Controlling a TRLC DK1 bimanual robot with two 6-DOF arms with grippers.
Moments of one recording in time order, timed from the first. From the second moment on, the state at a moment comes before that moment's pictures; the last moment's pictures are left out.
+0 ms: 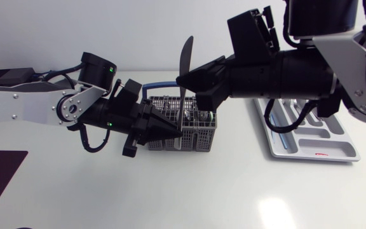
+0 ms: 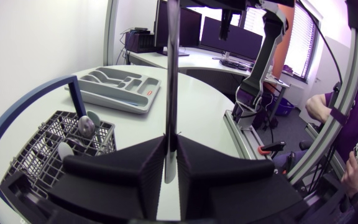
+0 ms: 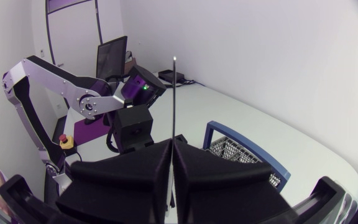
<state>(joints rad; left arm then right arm) -0.40 1.61 0.97 -0.17 1.10 0.60 0.64 1.26 1.03 -0.12 -0.39 -0.01</state>
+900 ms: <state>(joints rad) -0.45 1.61 1.03 -0.31 0.94 0.64 0.53 1.09 1.02 -0.15 -0.39 0.00</state>
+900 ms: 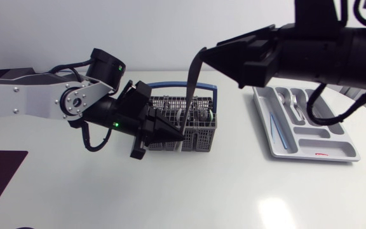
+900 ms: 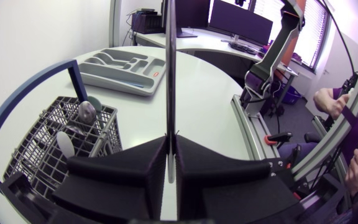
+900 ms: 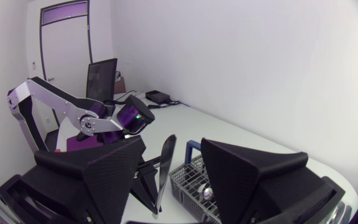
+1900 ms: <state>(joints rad) -0.69 1.81 1.32 -0.01 0.67 0.17 0.26 0.99 0.67 0.00 -0.46 -0.01</state>
